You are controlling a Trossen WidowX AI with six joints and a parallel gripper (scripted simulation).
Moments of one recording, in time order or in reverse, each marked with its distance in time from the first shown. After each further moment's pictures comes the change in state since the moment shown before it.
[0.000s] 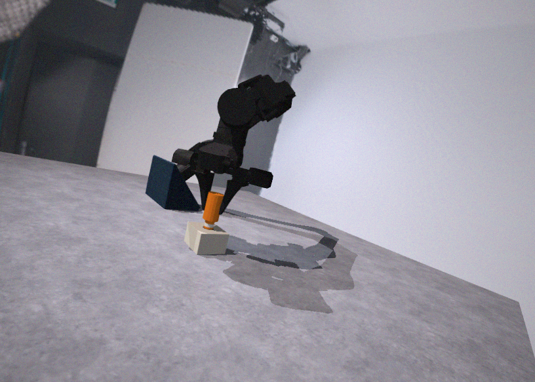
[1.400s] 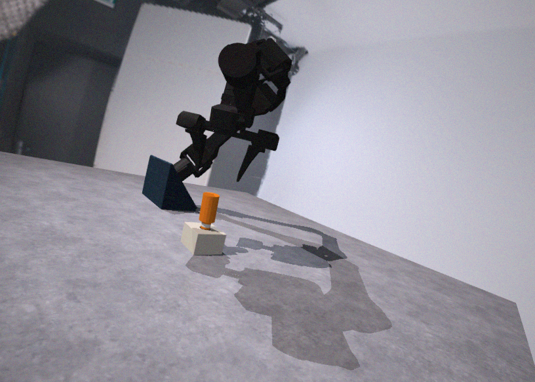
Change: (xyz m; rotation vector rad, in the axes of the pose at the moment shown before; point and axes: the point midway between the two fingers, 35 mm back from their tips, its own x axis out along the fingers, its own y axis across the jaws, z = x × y) arm -0.069 -0.002 0.000 -0.123 0.004 0.002
